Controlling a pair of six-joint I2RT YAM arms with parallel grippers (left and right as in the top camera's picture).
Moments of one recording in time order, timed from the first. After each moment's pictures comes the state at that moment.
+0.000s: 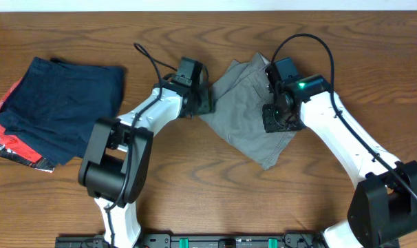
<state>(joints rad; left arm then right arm) -0.37 2.00 1.26 -0.45 0.21 -0.45 0.37 1.70 1.30 -1.05 0.02 0.33</state>
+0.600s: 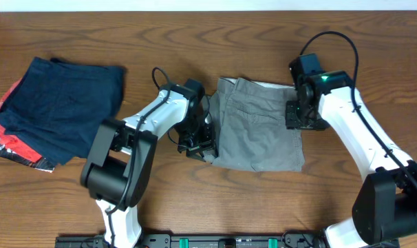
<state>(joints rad) -0.42 1.97 1.26 -1.05 0.61 -0.42 0.23 1.70 1.30 -1.10 0.13 0.33</state>
